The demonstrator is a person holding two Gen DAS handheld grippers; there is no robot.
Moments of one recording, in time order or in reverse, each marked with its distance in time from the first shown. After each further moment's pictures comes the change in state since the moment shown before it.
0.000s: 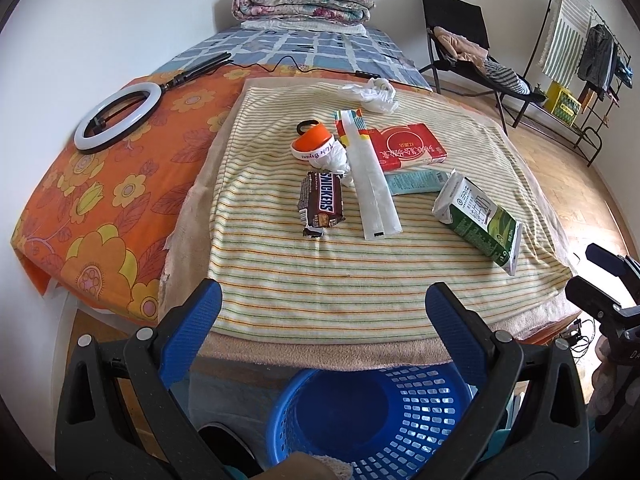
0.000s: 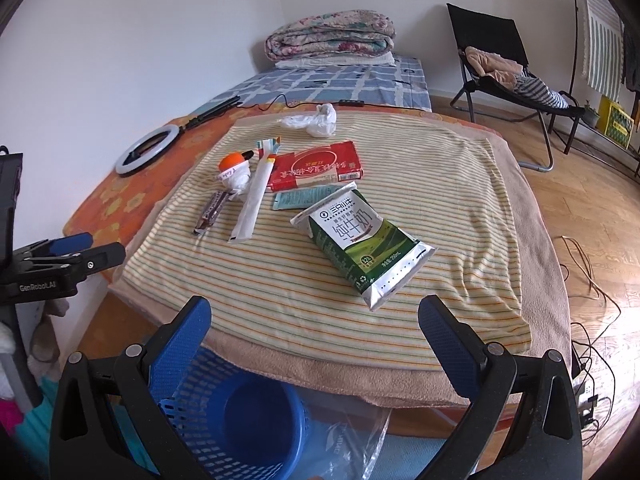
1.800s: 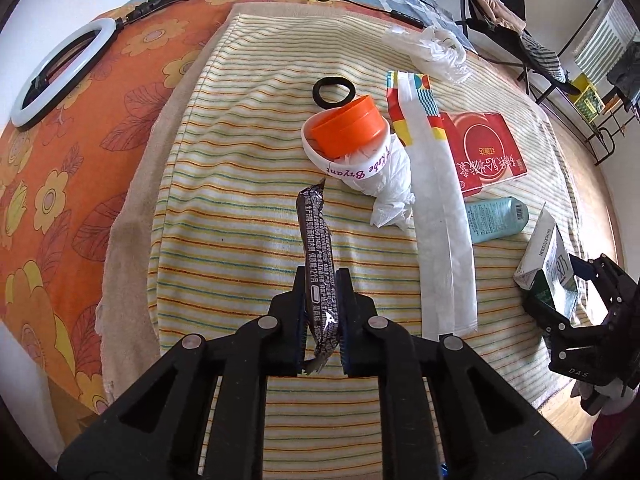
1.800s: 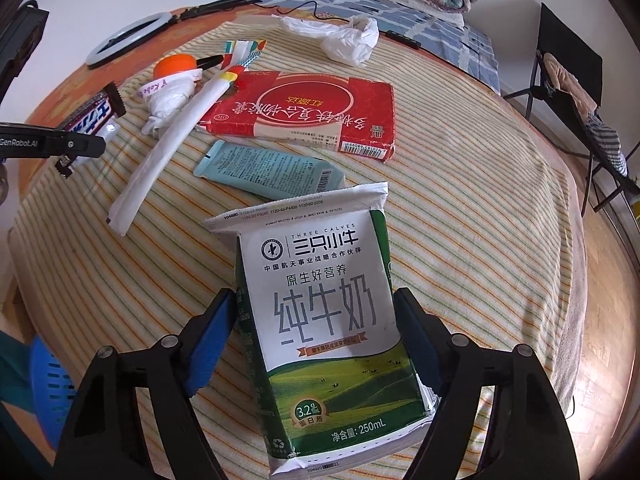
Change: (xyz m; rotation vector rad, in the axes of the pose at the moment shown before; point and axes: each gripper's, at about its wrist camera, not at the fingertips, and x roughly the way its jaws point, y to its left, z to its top) left arm 0.149 0.036 0.079 -0.083 0.258 -0.049; right arm 0.162 -0.019 0.047 -0.292 0.286 -0.030
